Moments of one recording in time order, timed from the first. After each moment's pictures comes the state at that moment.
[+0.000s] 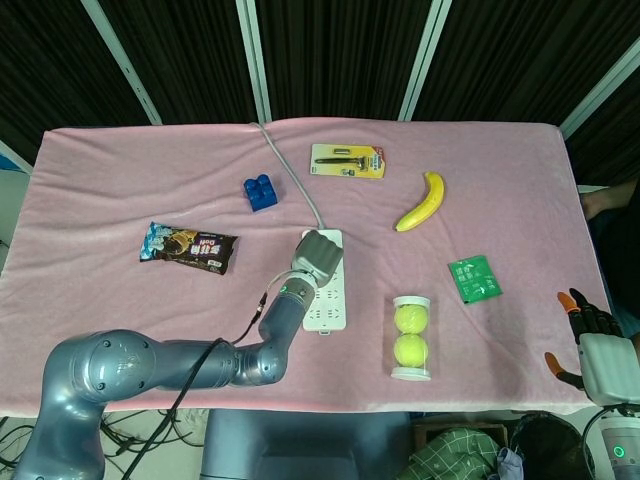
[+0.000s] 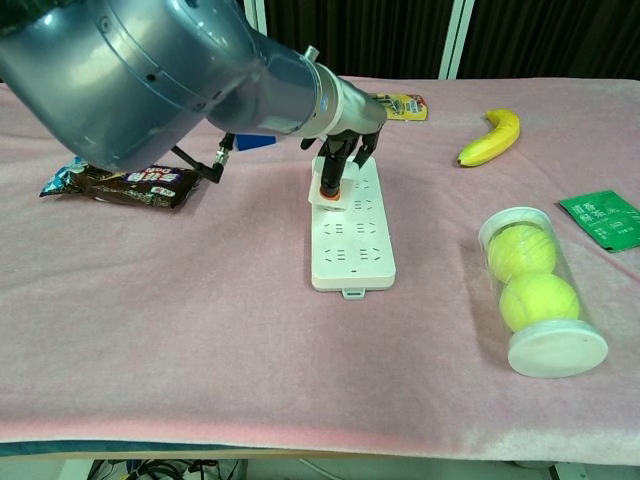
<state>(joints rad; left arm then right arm) -1.63 -1.73 -0.13 -1.30 -0.08 0.85 1.18 0.09 -1.05 0.04 -1.69 -1.38 1.34 -0.07</state>
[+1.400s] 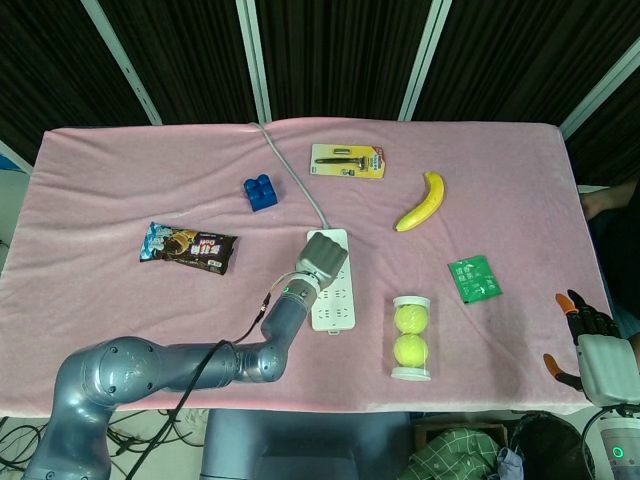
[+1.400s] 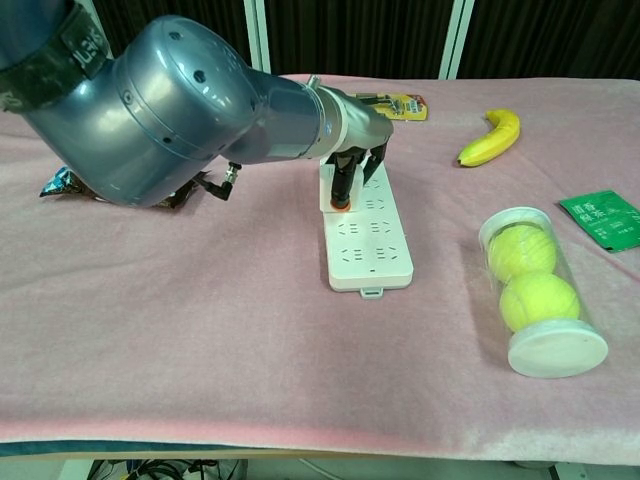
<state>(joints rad) -1.57 -1.82 -0.14 -1.18 0.08 0.79 1.11 0.09 -1.04 0.04 -1.69 -1.38 1.33 -0.07</state>
